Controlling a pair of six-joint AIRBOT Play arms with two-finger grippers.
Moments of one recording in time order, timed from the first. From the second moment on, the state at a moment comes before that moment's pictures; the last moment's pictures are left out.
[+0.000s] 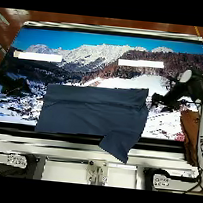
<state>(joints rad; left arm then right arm) 0.48 -1.57 1.36 1.23 -1.55 -1.30 -0.13 -1.49 1.30 -1.44 1.54 1.61</state>
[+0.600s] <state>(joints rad) 0.72 -1.38 0.69 1.12 -1.42 -1.10 -0.30 -1.29 0.94 -1.32 1.39 1.53</state>
